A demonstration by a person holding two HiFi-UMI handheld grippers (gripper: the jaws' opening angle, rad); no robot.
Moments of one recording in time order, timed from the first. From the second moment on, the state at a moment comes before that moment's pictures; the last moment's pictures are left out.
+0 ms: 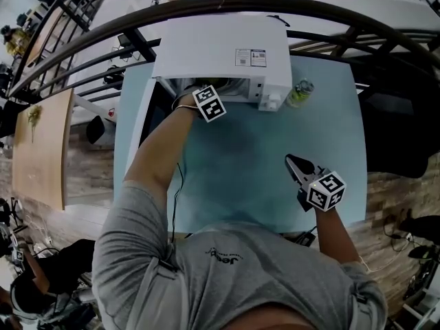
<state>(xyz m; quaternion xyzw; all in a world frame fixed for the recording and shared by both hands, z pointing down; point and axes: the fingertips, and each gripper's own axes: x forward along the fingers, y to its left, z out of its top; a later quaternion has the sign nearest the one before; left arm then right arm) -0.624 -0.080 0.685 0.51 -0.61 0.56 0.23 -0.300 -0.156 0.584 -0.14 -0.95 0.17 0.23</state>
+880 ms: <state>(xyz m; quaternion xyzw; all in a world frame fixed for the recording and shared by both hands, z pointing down) -0.418 0.022 0.576 0.56 -0.59 0.51 0.27 -0.270 -0.149 0.489 -0.22 -0.95 0.12 0.19</state>
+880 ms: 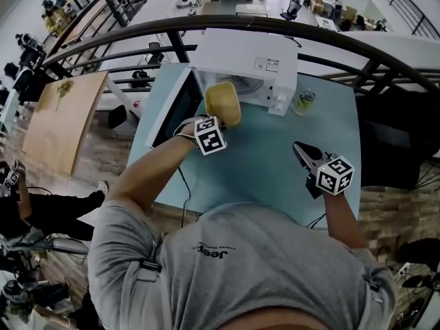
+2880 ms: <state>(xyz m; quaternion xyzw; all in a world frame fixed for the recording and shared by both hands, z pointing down) -0.053 -0.265 0.354 0.74 -0.40 0.54 -0.09 0.101 -0.360 0.282 0.17 -0.98 0.01 0.02</state>
